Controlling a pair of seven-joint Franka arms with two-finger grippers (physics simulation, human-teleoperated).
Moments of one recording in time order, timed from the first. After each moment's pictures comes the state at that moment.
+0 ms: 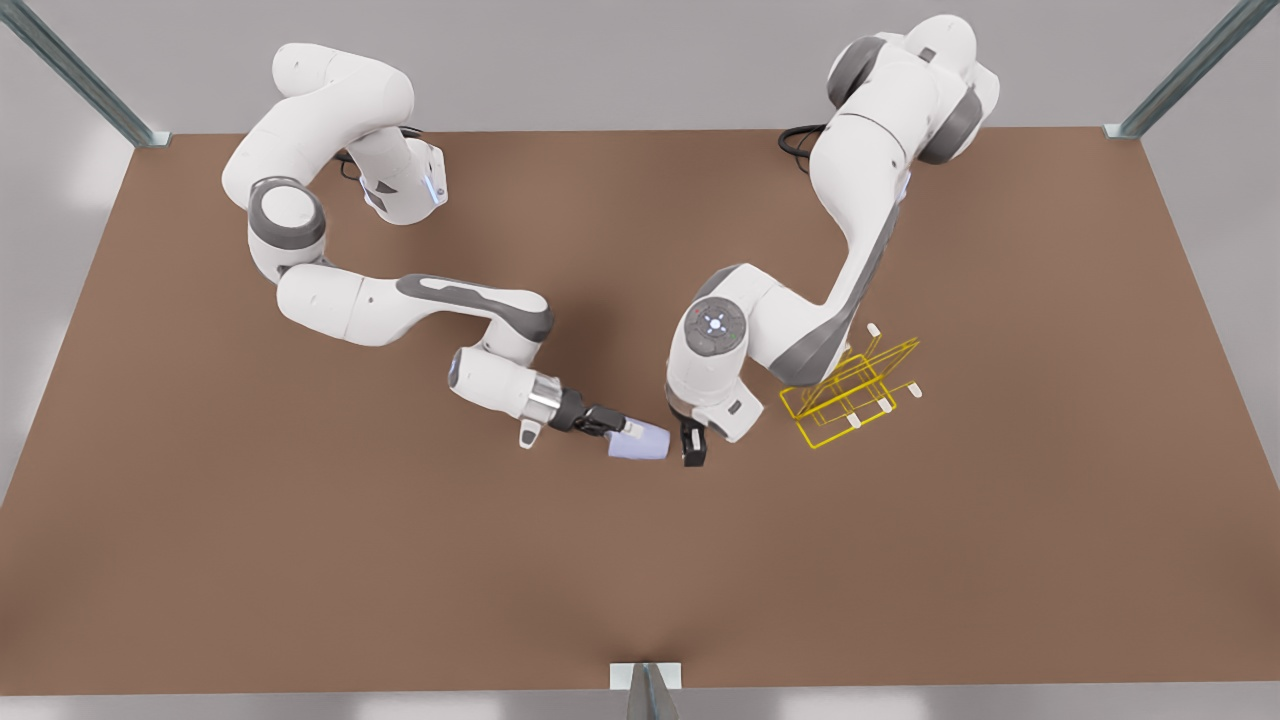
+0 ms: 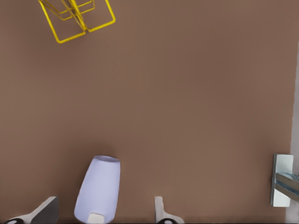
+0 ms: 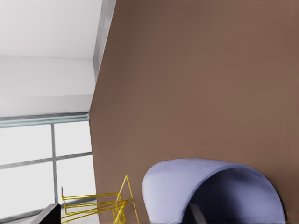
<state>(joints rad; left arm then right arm) -0.53 0.74 -0.16 -1.13 0.13 1.95 -2.30 -0.35 1.45 1.09 -1.82 -0.55 3.28 0.70</state>
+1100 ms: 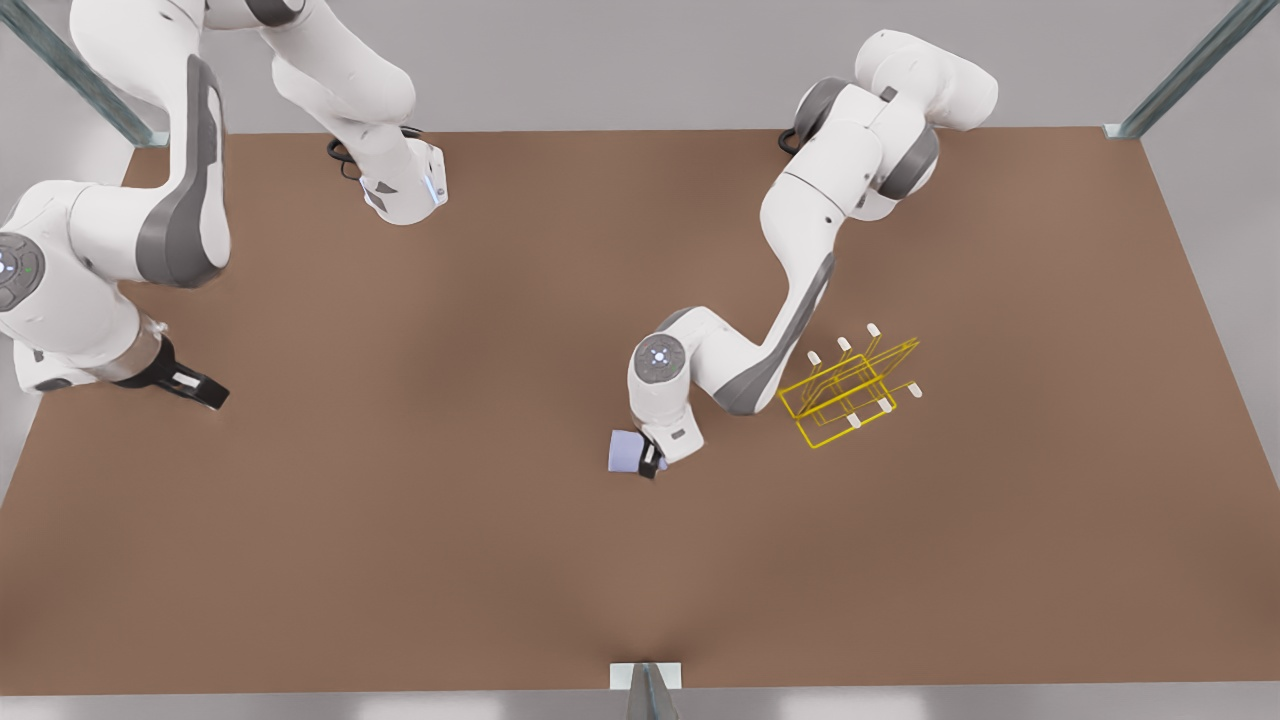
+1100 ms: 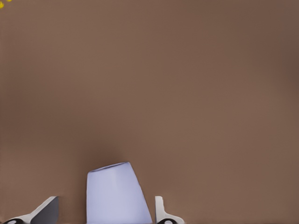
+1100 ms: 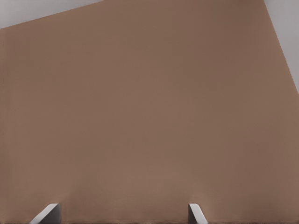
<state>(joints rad) -0.63 0.94 -0.11 -1.13 0.20 2.10 -2.06 -0.21 0.17 0.16 -1.54 -0.15 1.69 0.32</state>
